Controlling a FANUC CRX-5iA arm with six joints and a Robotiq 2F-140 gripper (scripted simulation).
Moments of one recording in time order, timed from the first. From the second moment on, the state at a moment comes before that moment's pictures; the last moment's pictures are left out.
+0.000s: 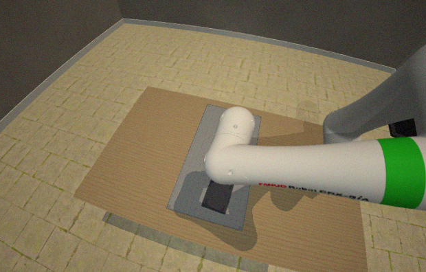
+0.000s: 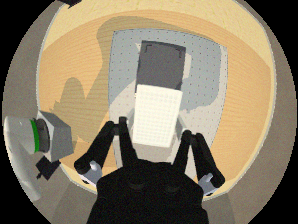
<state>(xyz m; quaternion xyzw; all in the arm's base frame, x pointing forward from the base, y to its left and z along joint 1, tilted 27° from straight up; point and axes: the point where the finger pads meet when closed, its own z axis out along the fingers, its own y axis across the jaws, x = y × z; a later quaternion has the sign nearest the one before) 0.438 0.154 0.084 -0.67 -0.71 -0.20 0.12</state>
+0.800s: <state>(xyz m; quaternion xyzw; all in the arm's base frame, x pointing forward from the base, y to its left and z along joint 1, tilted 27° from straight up) 0.431 0.216 0.115 -0.67 -0.71 -0.20 0.12</state>
